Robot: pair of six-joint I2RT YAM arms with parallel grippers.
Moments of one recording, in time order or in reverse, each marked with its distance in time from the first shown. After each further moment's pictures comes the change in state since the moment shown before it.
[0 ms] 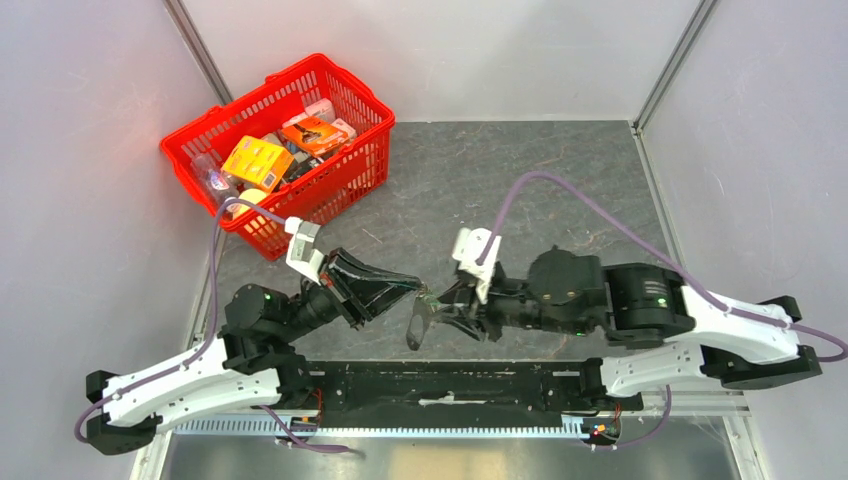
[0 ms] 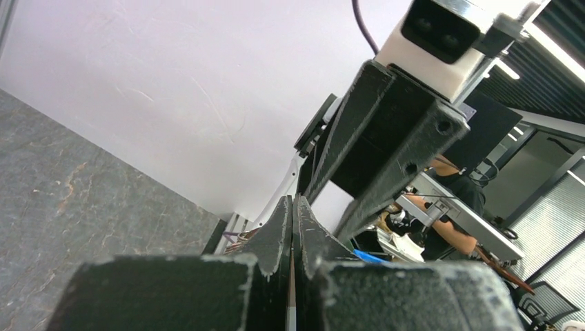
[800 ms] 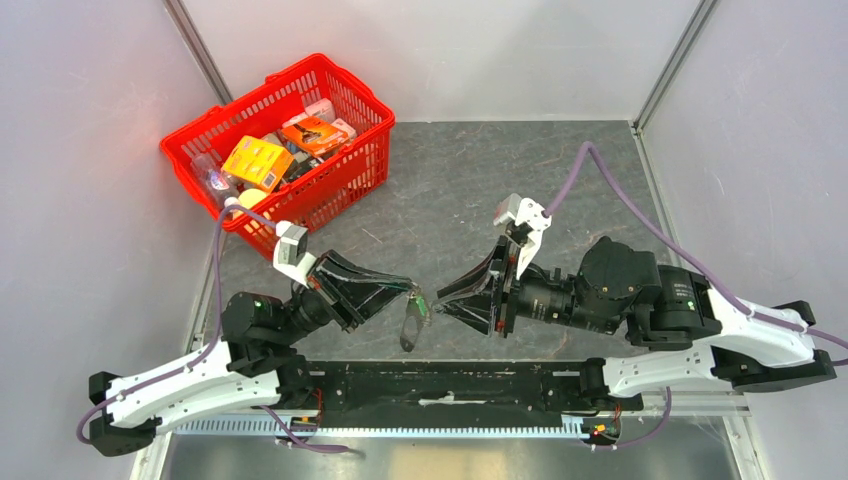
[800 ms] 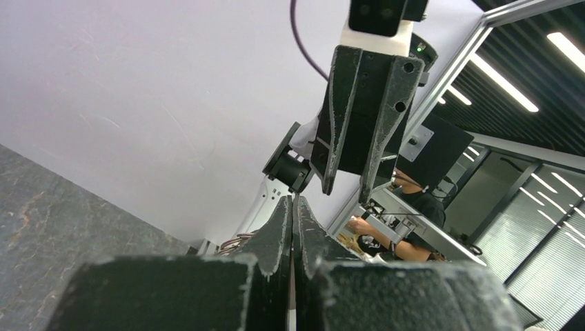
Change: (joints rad) left arm 0.000 -0.035 -0.066 0.153 0.009 -0.060; right arm 0.000 -0.109 -0.029 0.172 0.010 0.267
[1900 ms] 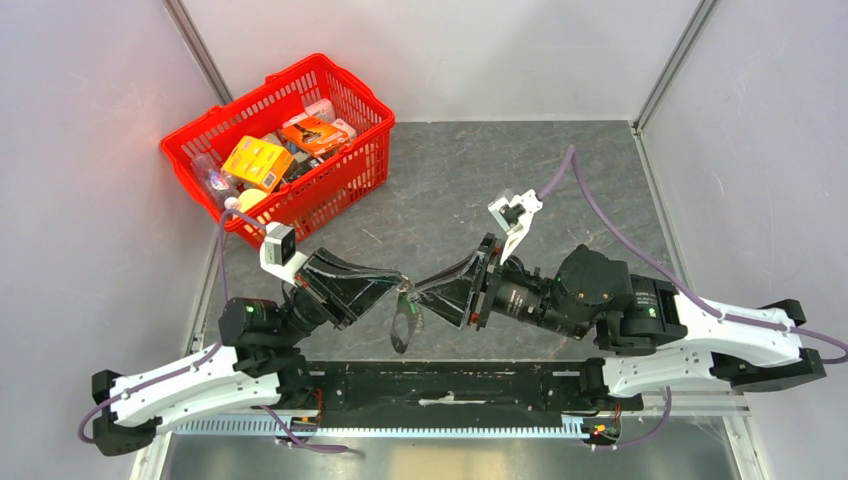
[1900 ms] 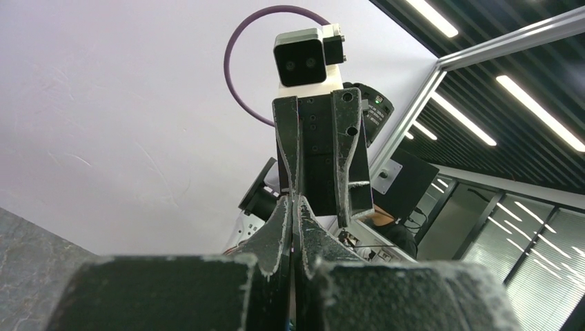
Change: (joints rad) left arm 0.000 0.004 -0.041 0.185 -0.035 -0.053; right arm 0.000 0.002 -0.143 0.262 0.102 0.302
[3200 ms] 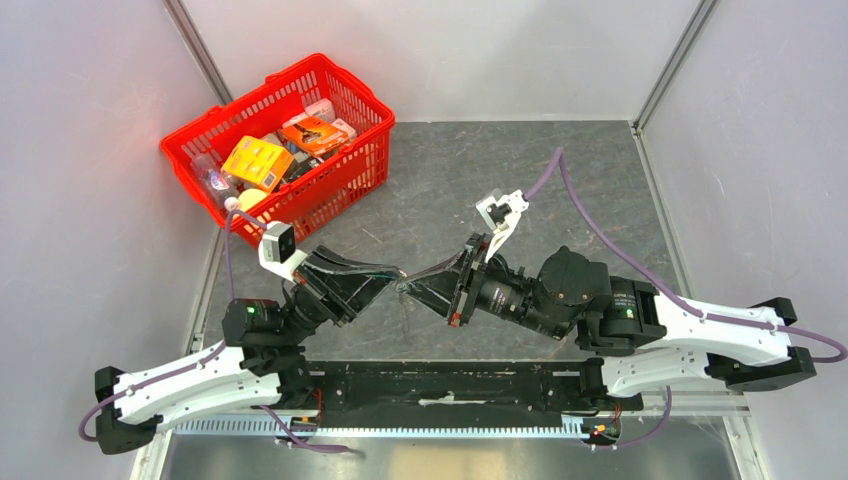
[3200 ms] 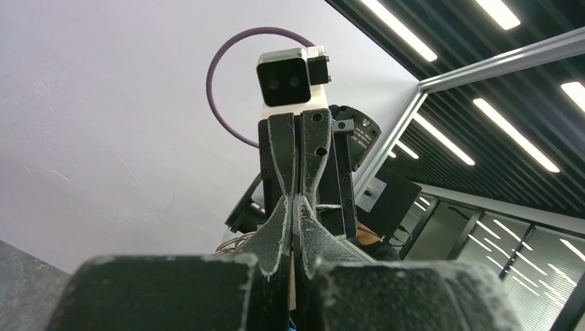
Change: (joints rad) left arm 0.000 0.040 -0.016 0.111 -0.026 -0.051; right arm -0.010 0.046 -0.028 0.093 0.039 -0.004
